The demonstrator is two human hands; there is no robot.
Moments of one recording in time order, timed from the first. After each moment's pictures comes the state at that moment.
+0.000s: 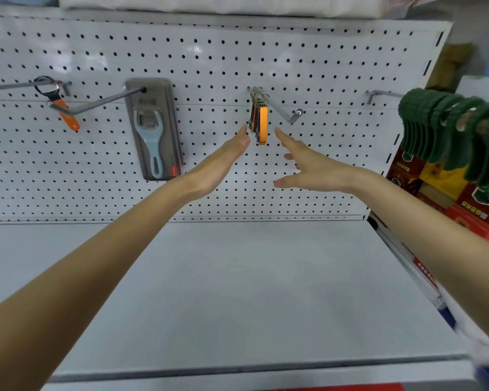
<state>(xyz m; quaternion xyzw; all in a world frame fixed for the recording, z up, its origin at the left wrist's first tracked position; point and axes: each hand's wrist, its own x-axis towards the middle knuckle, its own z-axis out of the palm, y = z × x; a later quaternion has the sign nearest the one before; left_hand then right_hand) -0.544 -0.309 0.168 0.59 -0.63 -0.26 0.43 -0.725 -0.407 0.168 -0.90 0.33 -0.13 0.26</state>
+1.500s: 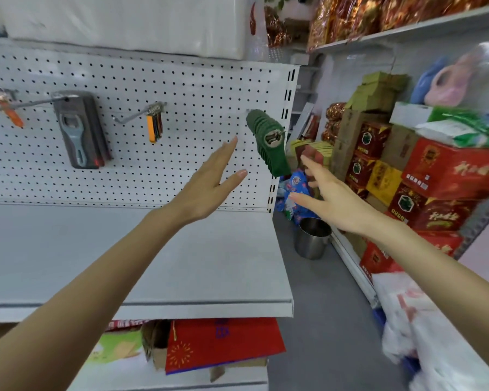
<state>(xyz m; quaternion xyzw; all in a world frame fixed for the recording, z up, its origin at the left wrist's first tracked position) -0.800 -0.269 0.164 0.60 -0.69 -0.08 0.40 -1.047 -0.360 0.179 -0.89 0.36 -0.23 0.16</state>
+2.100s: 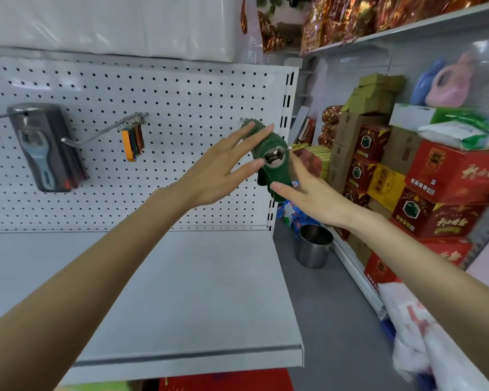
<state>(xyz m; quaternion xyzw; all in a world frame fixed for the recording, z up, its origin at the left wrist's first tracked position) -0.783 -0.362 0.205 0.53 -0.78 0.05 0.33 -0.989 -0.433 0.186 -0.89 0.30 -0.25 0.24</state>
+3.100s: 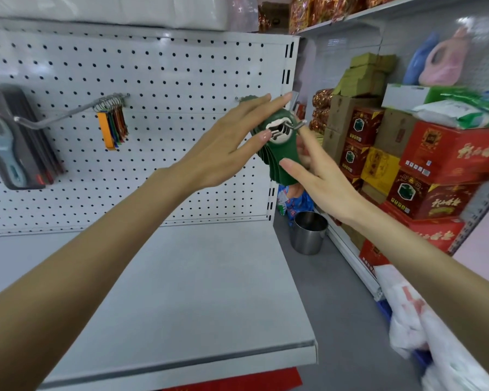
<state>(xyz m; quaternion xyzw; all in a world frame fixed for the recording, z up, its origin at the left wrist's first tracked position) -0.778 -0.388 0.204 0.44 -0.81 0.07 0.38 -0.976 -0.439 0.164 -0.82 0.22 -0.42 0.32</state>
